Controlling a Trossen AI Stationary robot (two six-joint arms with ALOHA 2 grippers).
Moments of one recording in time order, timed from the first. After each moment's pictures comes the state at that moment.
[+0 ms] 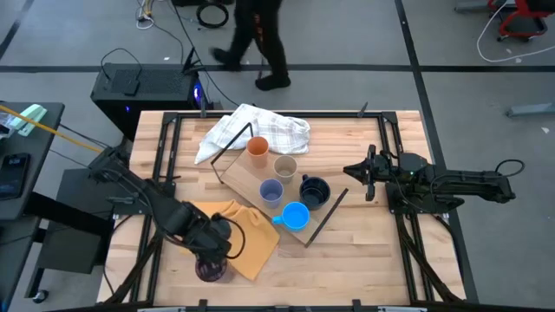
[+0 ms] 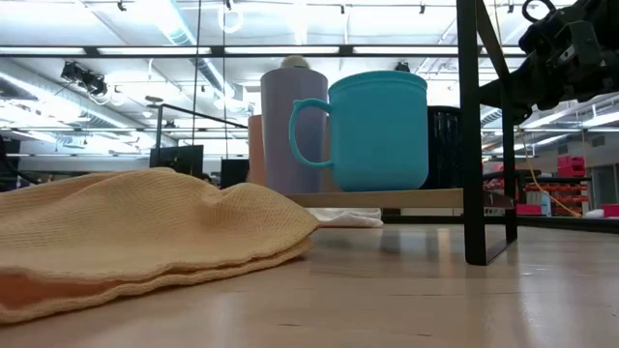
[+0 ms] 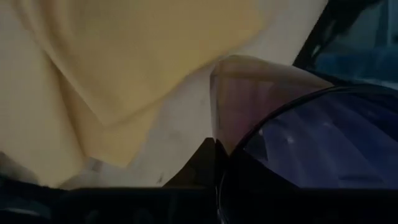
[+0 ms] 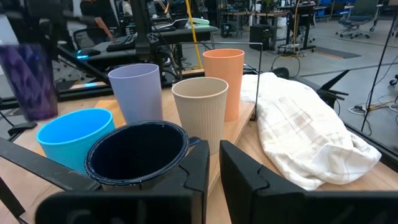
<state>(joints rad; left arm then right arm) -0.61 1.58 1.50 -1.24 0.11 -1.08 -0.12 0.19 0.12 -0.06 0.05 0.08</state>
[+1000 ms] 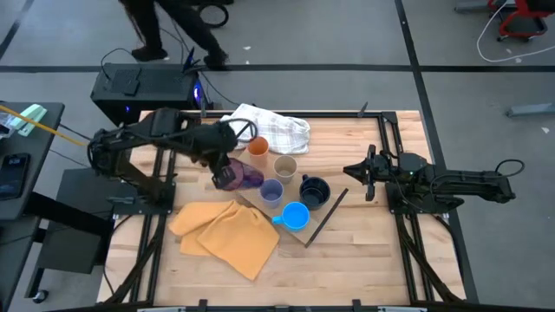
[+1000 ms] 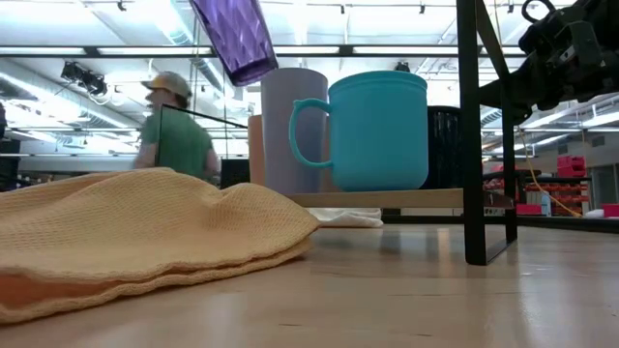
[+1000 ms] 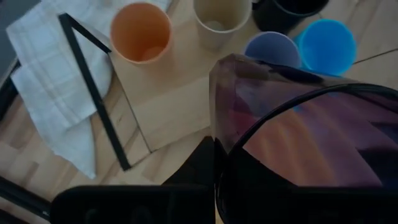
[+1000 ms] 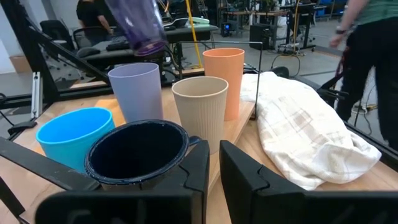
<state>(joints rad) -0.02 1.54 1.96 -1.57 -0.16 -0.49 -0.12 0.19 0.12 -0.06 0.05 0.08</state>
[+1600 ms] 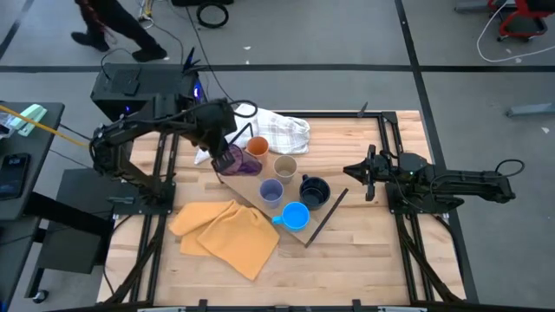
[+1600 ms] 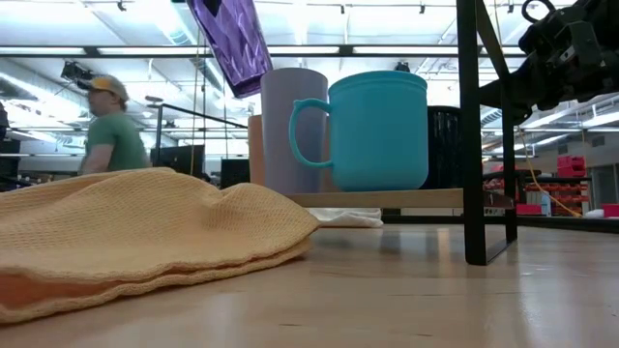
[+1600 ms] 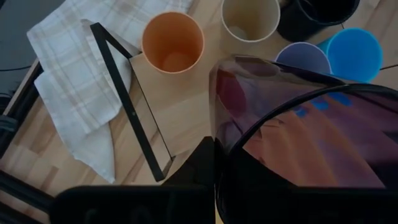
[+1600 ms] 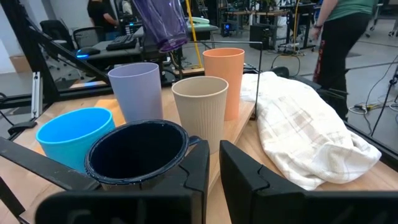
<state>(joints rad) 0.16 1.54 1.96 -1.57 -0.09 -0.33 -0.12 0.19 0.12 -0.06 0.05 0.08</state>
